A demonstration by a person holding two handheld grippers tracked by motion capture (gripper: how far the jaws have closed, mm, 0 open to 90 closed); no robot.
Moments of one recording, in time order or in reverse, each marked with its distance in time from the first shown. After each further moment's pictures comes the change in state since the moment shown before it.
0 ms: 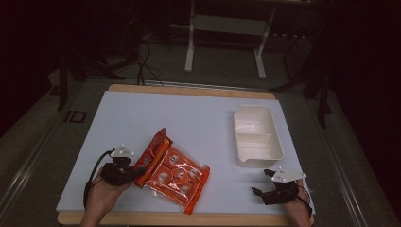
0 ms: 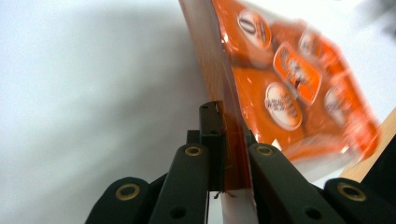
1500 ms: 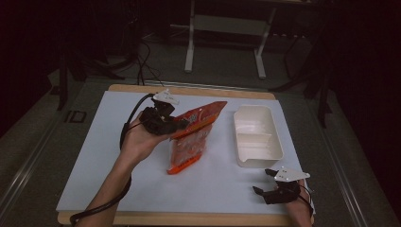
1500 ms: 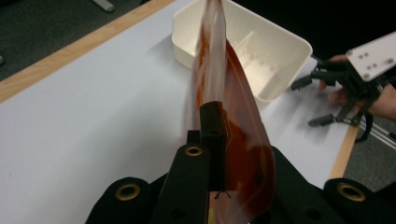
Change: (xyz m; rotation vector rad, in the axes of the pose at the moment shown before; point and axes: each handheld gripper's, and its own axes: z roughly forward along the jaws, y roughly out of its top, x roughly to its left) left arm -0.064 0.168 -0.012 -0.093 -0.091 0.244; right arm -0.003 -0.001 -0.004 -0.038 0.010 0.030
